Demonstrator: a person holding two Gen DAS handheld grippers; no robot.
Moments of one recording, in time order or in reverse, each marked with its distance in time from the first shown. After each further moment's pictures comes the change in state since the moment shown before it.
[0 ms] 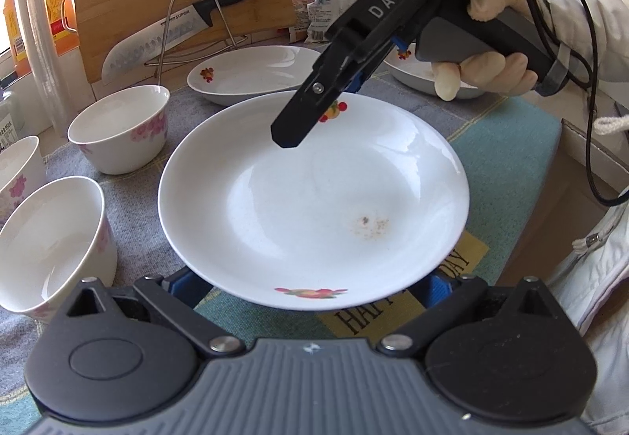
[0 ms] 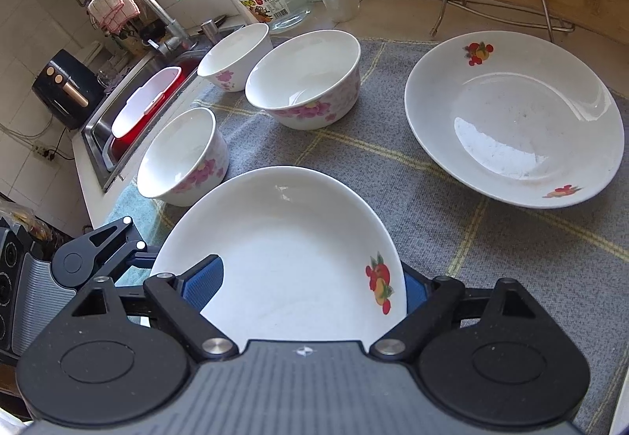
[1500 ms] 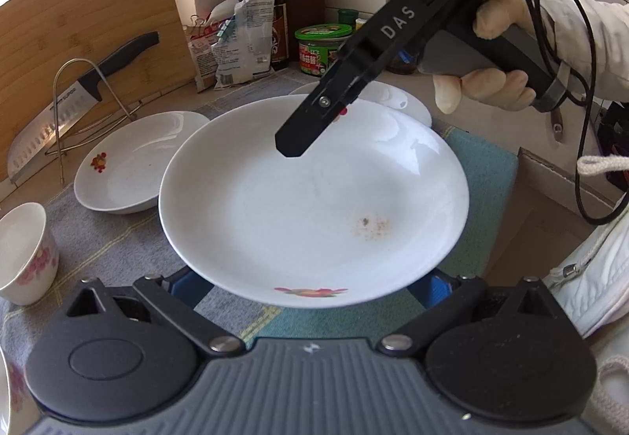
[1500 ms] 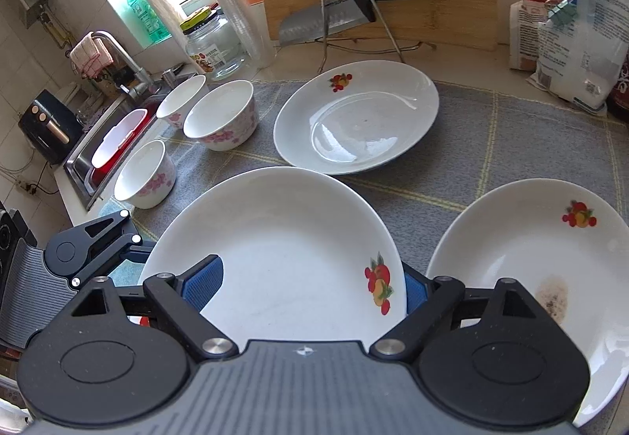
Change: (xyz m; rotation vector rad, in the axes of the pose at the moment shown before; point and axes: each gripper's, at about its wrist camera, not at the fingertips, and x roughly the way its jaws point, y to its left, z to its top) left arm 0.042 -0.097 0.099 0.117 -0.017 -0.102; right arm -0.119 -0.083 -0.055 0.072 -0.121 -0.091
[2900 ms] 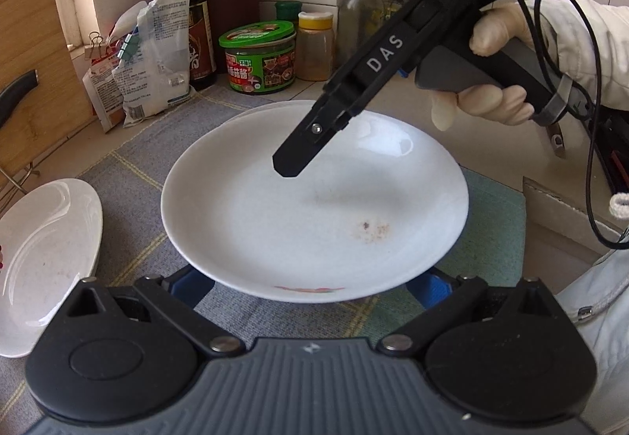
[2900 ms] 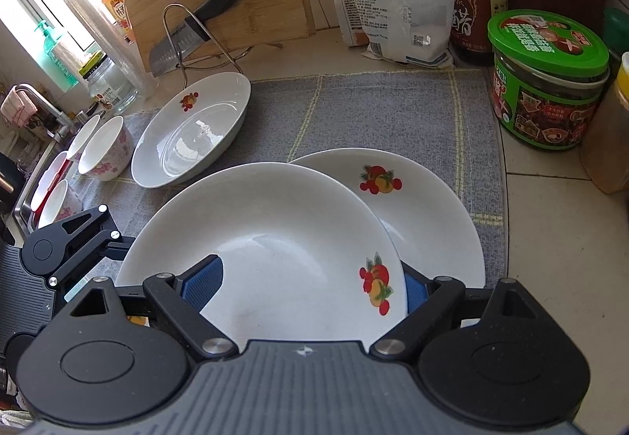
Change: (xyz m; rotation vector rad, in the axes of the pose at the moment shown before) left arm 0.105 -0.030 0.075 0.096 0.031 -0.133; right arm -0.028 -0.119 -0.021 0.166 -0.025 -0.141
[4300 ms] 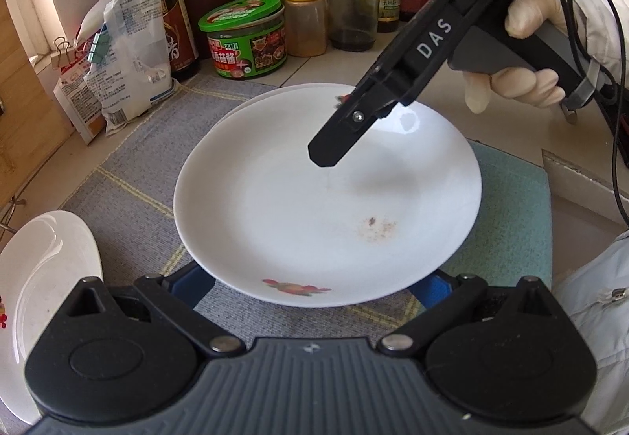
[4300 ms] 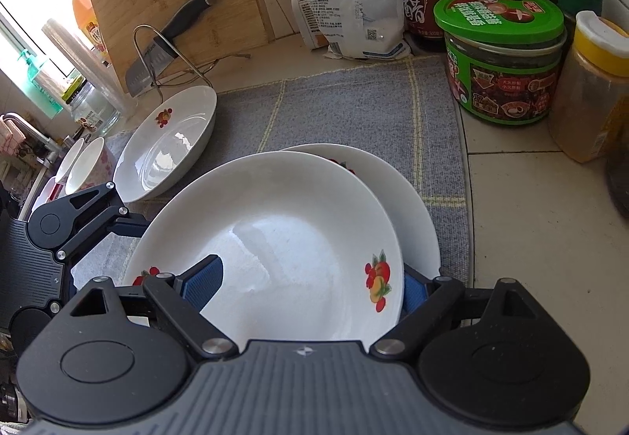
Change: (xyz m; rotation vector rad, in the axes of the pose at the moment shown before) left arm 0.031 0.014 0.020 0.102 0.111 -0.018; right arm -0.008 -0.024 -0.010 0.077 -0.029 -0.014
